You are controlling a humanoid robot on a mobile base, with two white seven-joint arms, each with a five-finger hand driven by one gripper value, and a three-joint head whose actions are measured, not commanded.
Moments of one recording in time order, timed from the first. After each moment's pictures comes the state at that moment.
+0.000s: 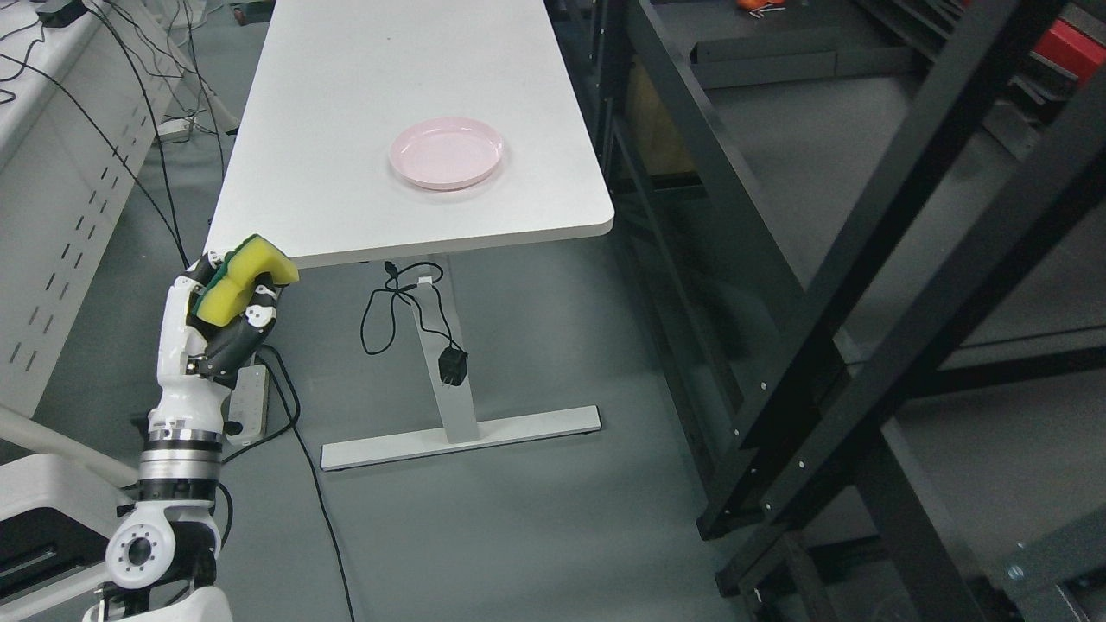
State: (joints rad) left arm -0.20 0.01 0.26 -1.61 0.18 -0.18 -0.25; right arm -0.07 0.00 -0.21 0.00 -0.11 0.08 -0.04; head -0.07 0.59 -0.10
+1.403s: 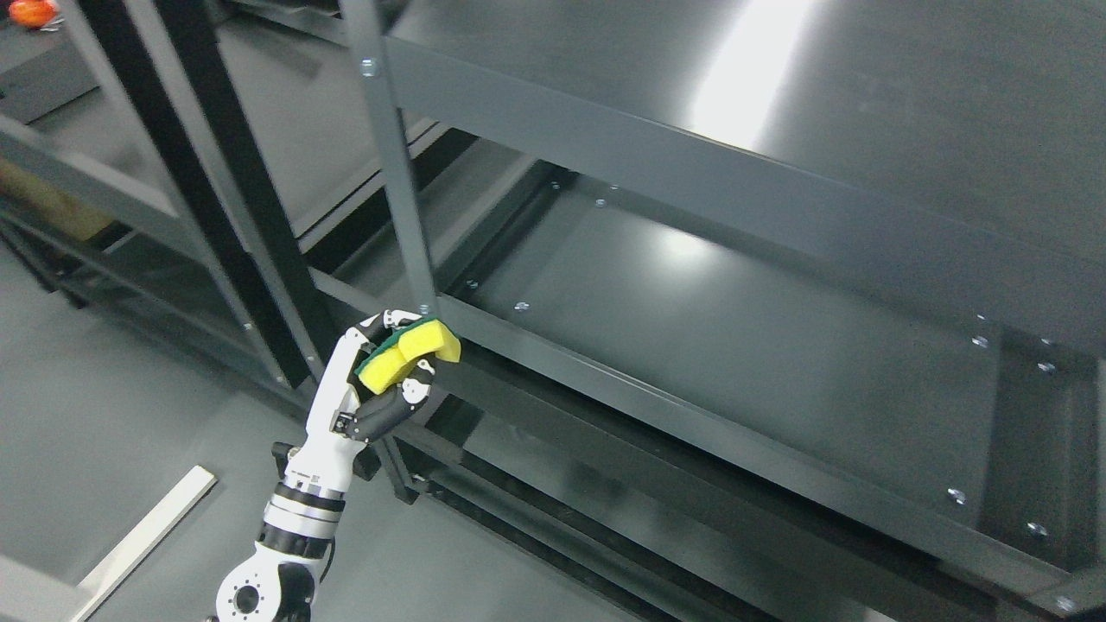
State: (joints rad) left arm -0.09 0.00 -0.04 -1.63 0.17 -0.33 -0.33; right arm -0.07 0.00 -0.21 0.00 -0.11 0.08 -0.04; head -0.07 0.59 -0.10
